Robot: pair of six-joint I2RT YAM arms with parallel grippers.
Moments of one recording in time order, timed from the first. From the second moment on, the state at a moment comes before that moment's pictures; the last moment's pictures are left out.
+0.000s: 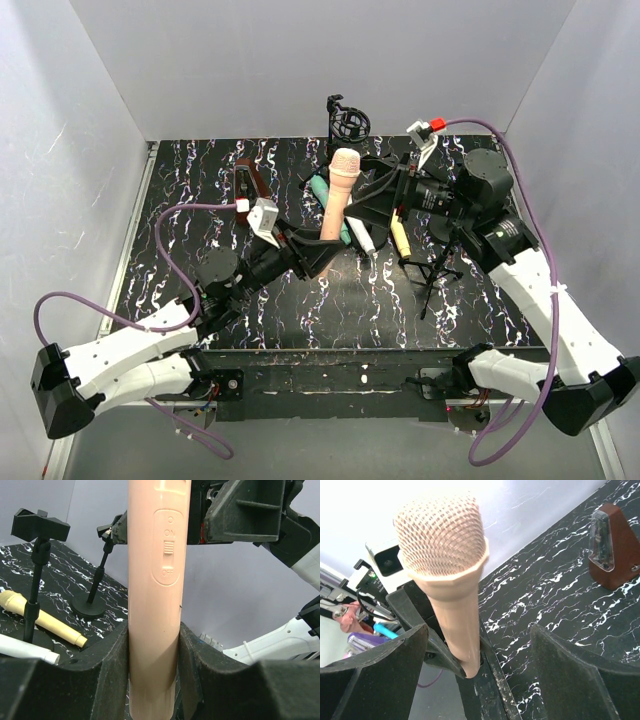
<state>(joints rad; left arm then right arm) -0.96 0.91 0.69 0.48 0.05 -0.47 0.51 1.08 1.24 -0.15 -0.78 0.60</state>
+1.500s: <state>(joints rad) -0.96 0.52 0.61 -0.12 -0.33 -0.44 0.35 1.82 1.98 0.07 -0.49 0.11</state>
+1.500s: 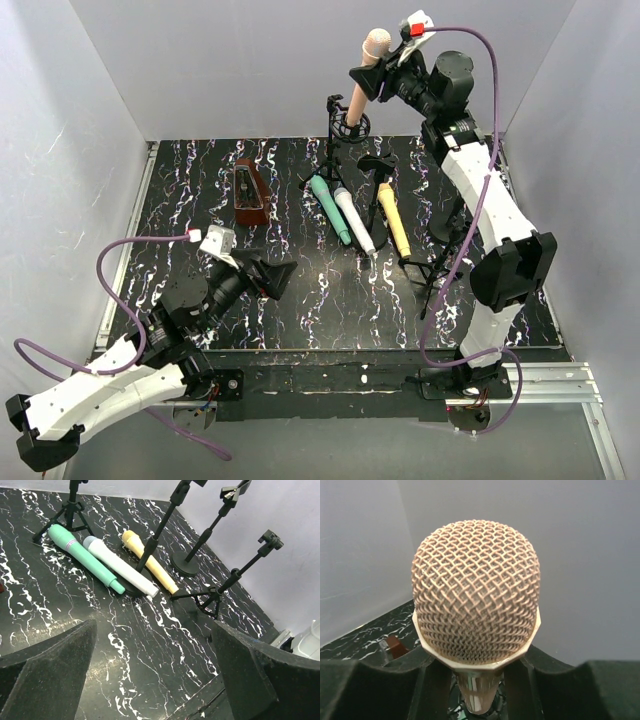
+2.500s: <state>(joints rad) -0.96 0.58 0.61 -0.10 -0.31 -0.46 0.33 1.85 1.89 0.07 -0.52 0.16</state>
